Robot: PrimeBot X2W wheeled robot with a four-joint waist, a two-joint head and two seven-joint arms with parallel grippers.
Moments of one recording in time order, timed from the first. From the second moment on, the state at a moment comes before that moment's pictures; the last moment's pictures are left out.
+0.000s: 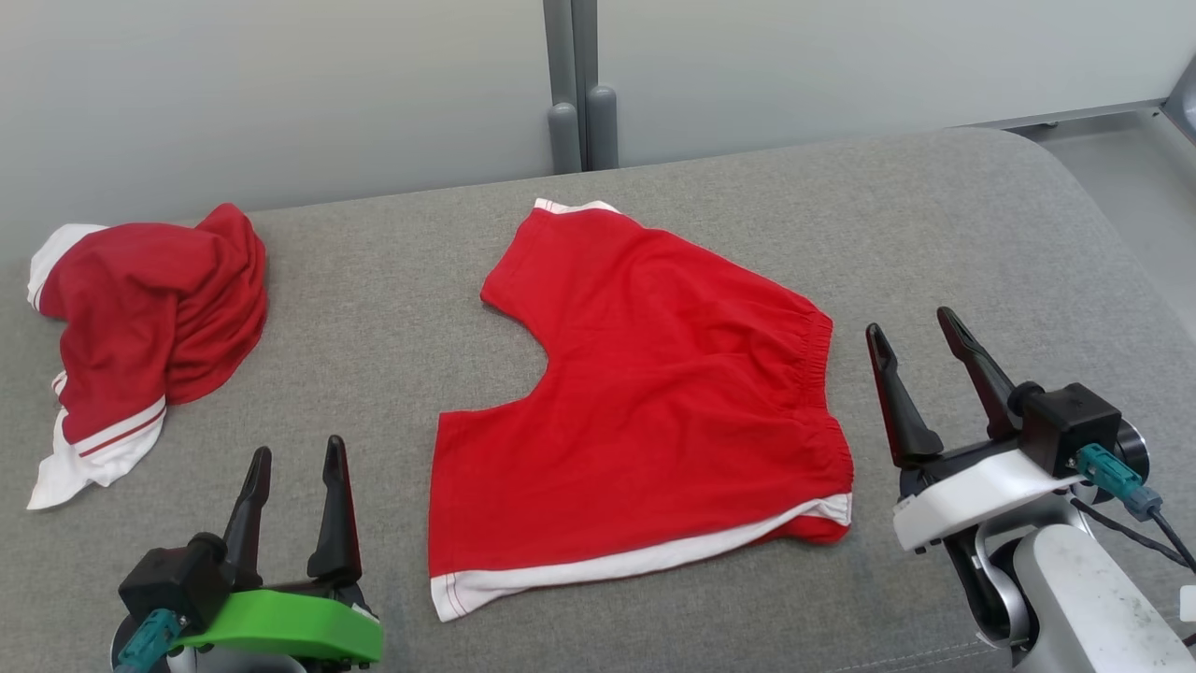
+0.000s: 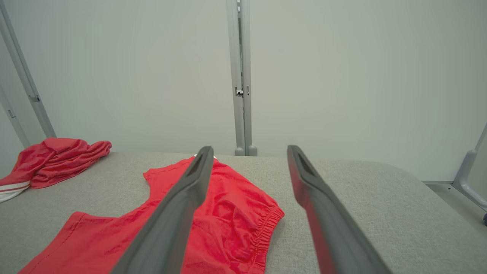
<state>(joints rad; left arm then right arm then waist) 0.06 0.09 -0.18 0.03 -0.48 0.09 -0.25 -0.09 -0.21 0.31 0.11 0.27 -0.03 -0.25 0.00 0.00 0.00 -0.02</state>
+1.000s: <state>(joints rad) 0.15 0.09 -0.32 0.25 -0.50 0.03 -0.09 -0.05 -0.21 0.27 0.23 0.31 0.03 -0.25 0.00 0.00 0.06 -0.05</state>
